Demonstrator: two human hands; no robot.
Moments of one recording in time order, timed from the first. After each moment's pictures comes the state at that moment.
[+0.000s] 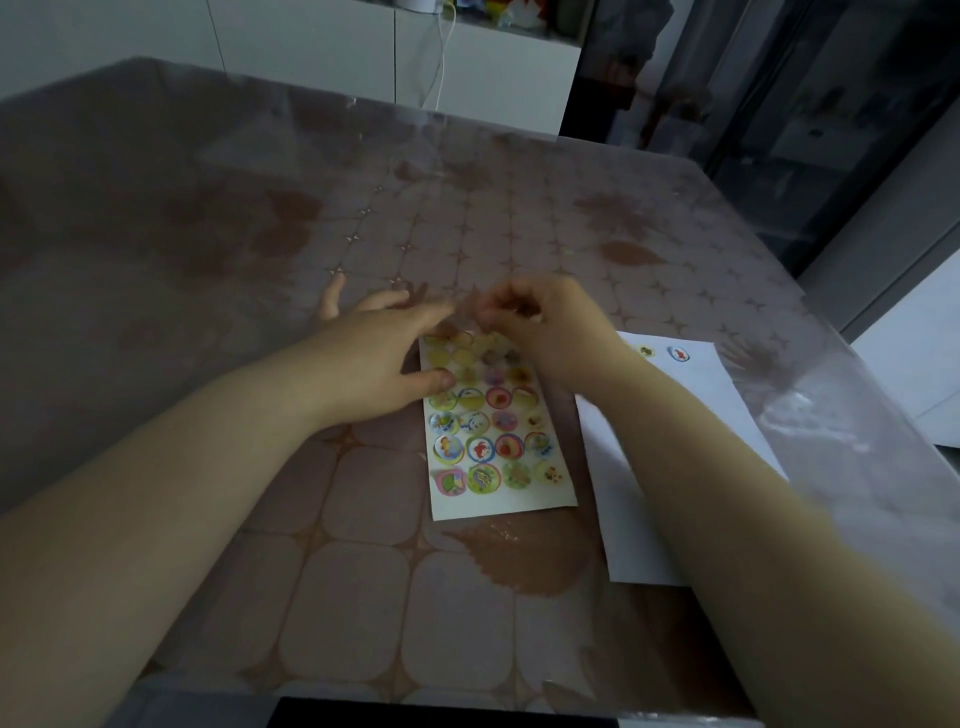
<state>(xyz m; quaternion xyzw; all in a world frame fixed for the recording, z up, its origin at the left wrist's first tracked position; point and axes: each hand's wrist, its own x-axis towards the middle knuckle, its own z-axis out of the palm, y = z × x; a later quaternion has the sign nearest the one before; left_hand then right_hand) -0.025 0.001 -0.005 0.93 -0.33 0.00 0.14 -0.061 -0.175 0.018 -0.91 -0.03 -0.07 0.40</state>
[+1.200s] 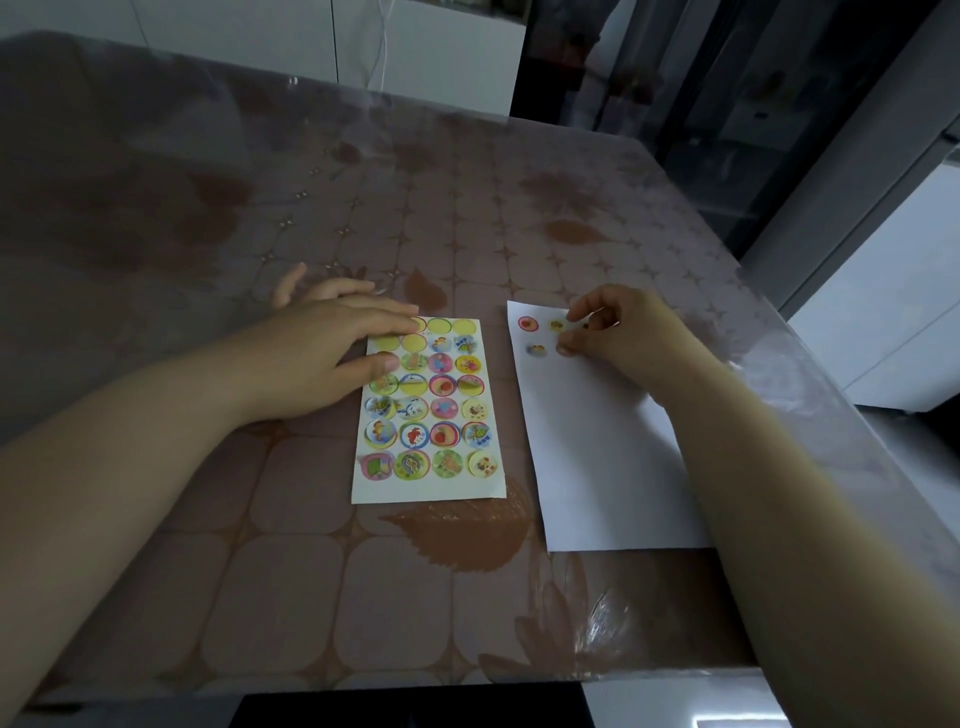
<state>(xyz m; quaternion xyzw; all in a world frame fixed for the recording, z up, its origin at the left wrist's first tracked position) -0.021 -0.001 -0.013 0.89 -0.43 0.01 0.18 -0.102 -0.266 0.009 -0.91 0.21 -0.05 0.36</state>
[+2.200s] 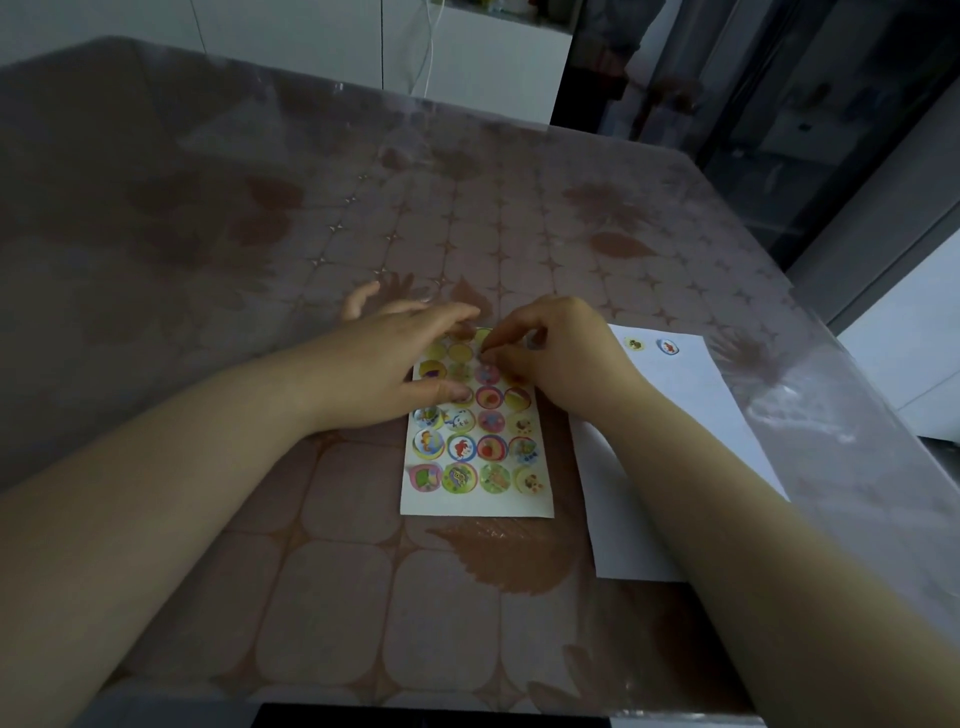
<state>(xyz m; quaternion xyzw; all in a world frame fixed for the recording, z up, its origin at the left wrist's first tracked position) -0.029 -0.006 -0.009 0.89 -0.43 -0.03 0.17 -0.076 -0.190 -0.001 -0.94 0.02 -0.08 0.32</state>
